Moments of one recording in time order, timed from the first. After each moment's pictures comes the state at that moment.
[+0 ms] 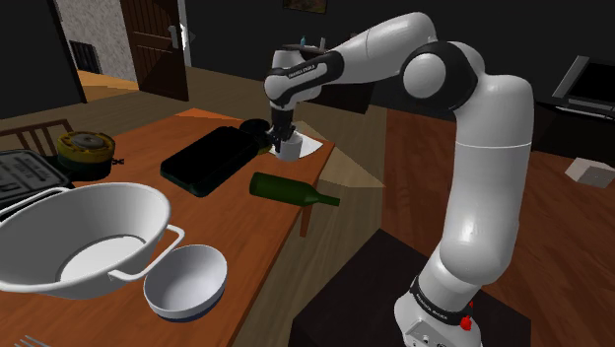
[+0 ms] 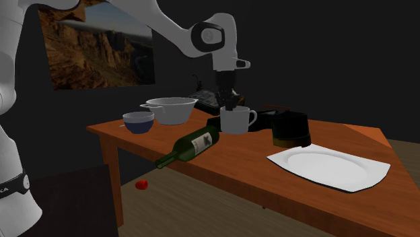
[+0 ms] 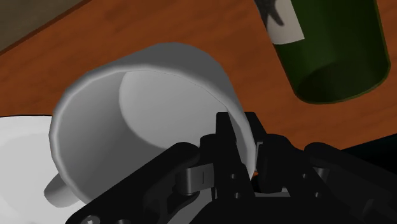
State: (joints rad) arm -0.04 0.35 -0.05 -1.71 -0.03 2.10 -0.05
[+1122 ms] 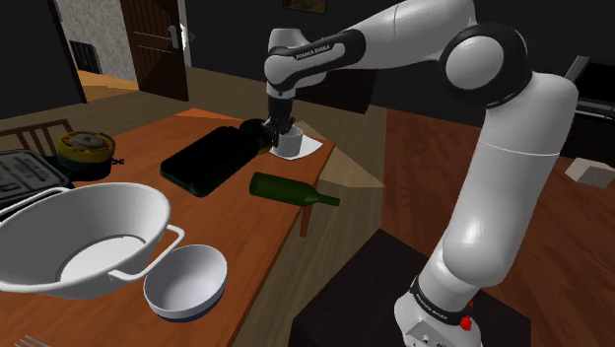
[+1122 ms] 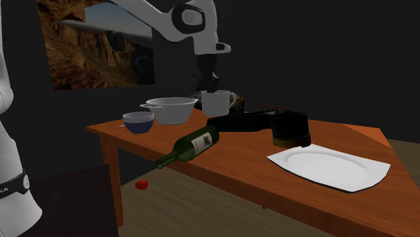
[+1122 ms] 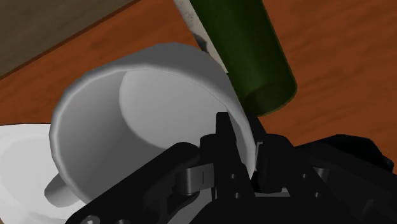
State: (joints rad) arm 0.02 0.16 -0.01 -1.82 -0.05 2.03 0.04
